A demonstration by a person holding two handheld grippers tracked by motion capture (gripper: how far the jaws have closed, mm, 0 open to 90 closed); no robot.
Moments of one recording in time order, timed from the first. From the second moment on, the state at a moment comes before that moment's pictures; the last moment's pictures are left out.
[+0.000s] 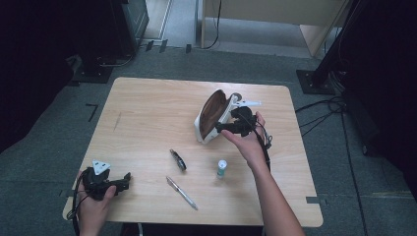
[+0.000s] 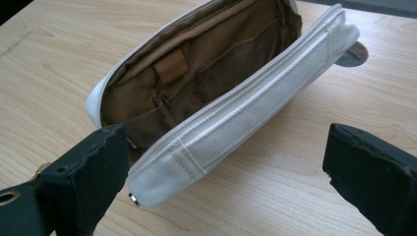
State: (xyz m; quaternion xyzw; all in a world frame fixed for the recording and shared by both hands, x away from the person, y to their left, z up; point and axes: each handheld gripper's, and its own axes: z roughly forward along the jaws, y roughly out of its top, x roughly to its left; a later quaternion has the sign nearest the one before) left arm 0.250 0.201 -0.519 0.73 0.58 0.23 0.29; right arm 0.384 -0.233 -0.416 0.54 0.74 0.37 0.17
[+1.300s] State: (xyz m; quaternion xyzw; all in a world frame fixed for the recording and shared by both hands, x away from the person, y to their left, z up) left arm 0.250 0.201 -0.519 0.73 0.58 0.23 0.29; right arm 0.421 -0.220 -0.443 0.60 0.72 0.34 0.12
